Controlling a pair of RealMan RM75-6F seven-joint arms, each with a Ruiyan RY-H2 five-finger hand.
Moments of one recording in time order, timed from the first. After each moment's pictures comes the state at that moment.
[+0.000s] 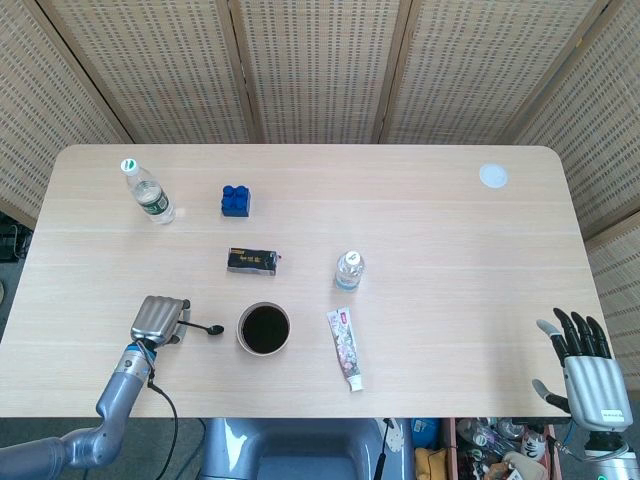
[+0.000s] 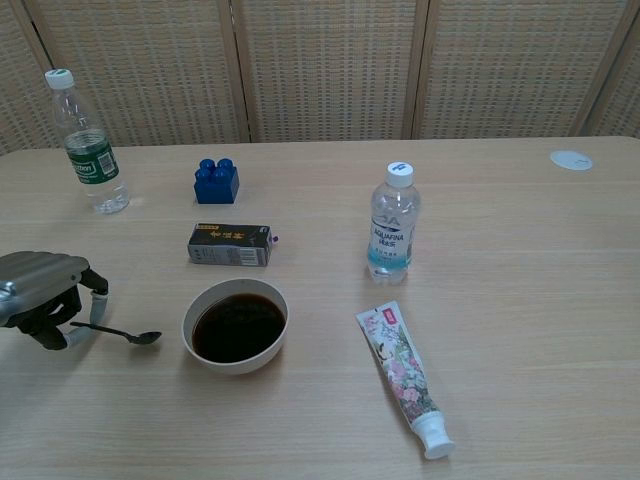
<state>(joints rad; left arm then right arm) -0.51 -1.62 -0.06 -1.34 1.02 1.00 0.54 -0.01 -1.17 0.02 -1.64 -1.55 1.55 -0.17</state>
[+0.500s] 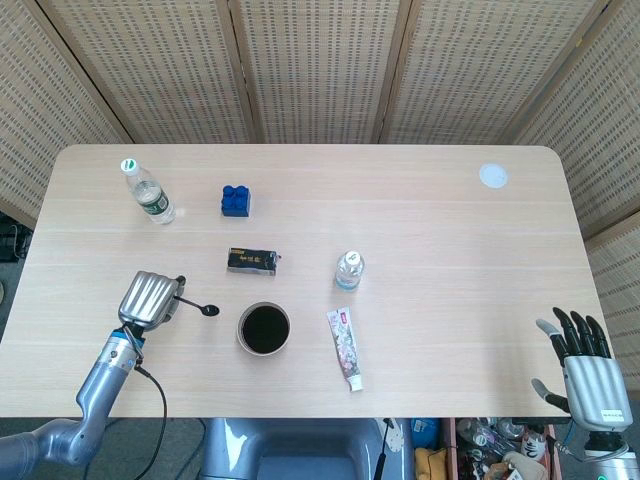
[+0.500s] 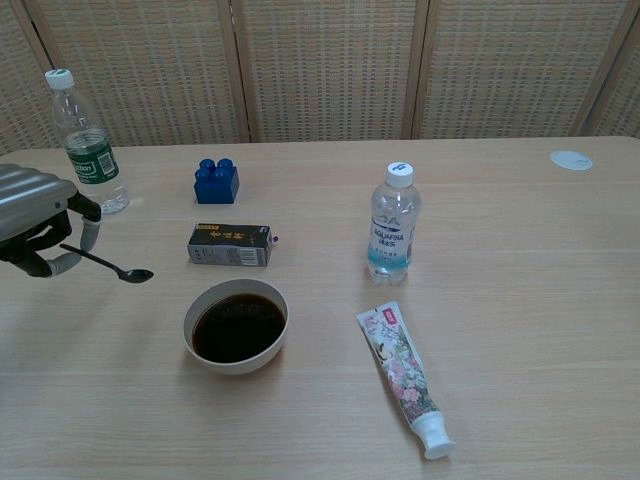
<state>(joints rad) -0.54 -1.46 -0.07 -1.48 1.20 1.12 0.60 -0.01 -1.17 0.02 -1.64 -1.56 1.55 -0.17</state>
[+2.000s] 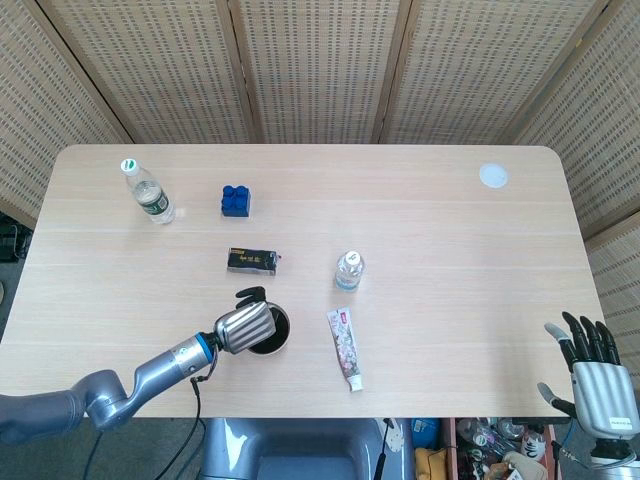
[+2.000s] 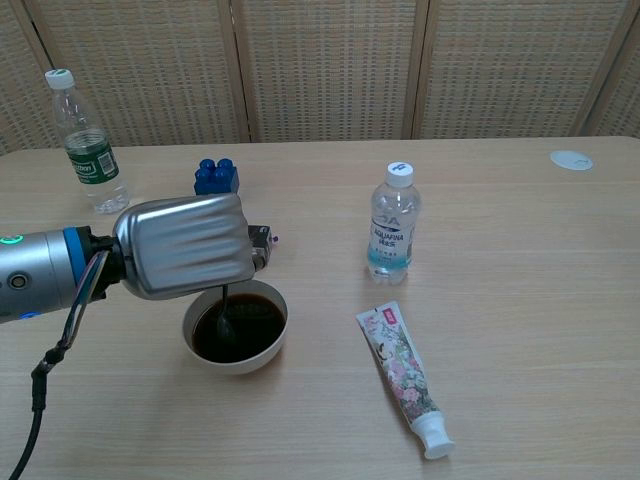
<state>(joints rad) -0.81 -1.58 0.02 -1.32 1.74 0.94 1.12 -0.04 -1.18 0.02 -1.63 -1.56 1.59 -0.15</state>
